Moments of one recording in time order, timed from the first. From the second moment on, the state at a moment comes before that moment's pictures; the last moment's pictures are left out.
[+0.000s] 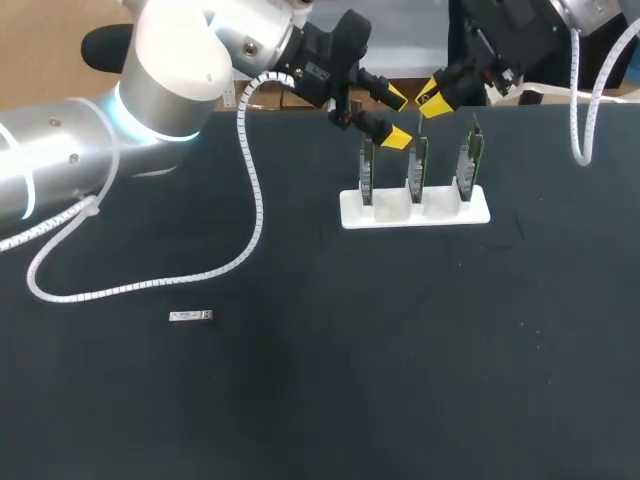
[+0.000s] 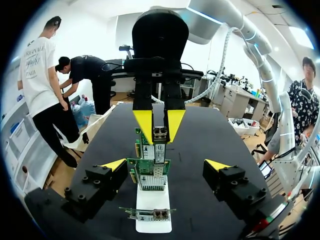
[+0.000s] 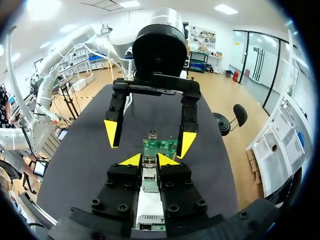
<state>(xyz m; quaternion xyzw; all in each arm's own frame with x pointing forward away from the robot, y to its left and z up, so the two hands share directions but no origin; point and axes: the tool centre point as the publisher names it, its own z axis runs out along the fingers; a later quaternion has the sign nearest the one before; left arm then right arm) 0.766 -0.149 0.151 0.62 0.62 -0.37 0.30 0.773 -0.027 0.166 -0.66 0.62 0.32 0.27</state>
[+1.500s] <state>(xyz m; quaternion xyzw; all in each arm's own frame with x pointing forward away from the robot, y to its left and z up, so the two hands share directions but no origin) 0.766 -0.149 0.151 0.62 0.62 -0.37 0.30 0.770 -0.027 0.163 -0.66 0.63 0.30 0.28</state>
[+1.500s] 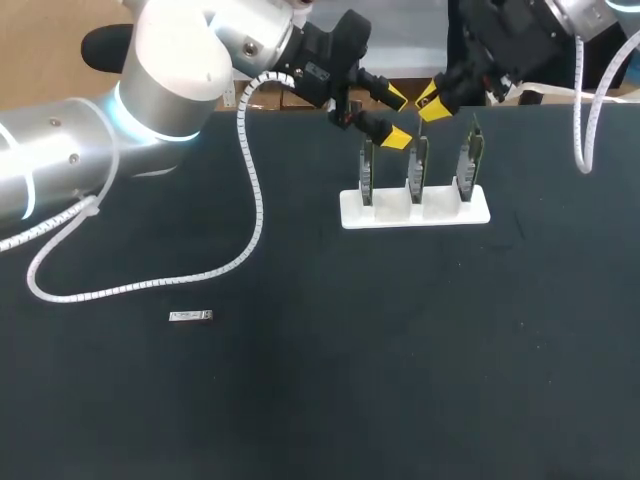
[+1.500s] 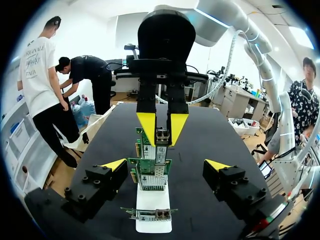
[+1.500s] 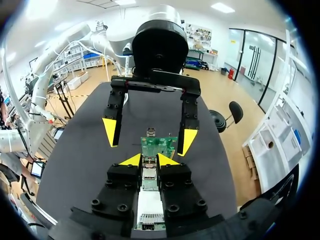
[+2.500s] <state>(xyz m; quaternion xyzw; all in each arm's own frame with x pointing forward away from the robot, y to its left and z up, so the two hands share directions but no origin) 0.766 -0.149 0.151 0.62 0.62 -0.37 0.30 0.774 -0.028 0.151 -0.65 0.64 0.30 0.27</state>
